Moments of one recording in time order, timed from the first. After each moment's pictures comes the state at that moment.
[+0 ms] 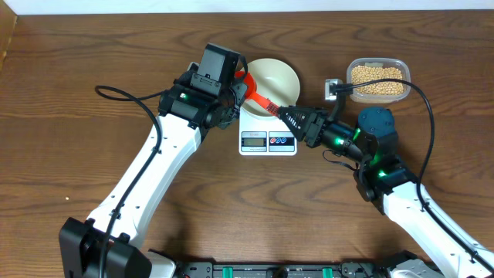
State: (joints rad) left arm -0.42 1.57 1.39 -0.78 0.00 -1.38; right arm 0.39 1.26 0.64 0.42 -0.58 0.86
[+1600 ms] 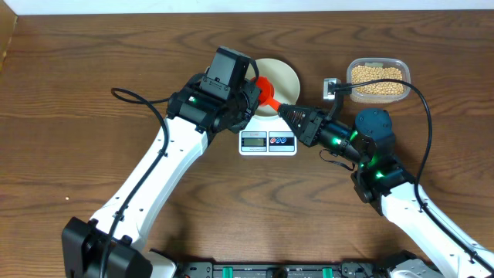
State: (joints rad) left arm -0.47 1.57 1.39 -0.76 0.12 -1.43; right arm 0.42 1.26 0.64 0.45 -0.55 0.90
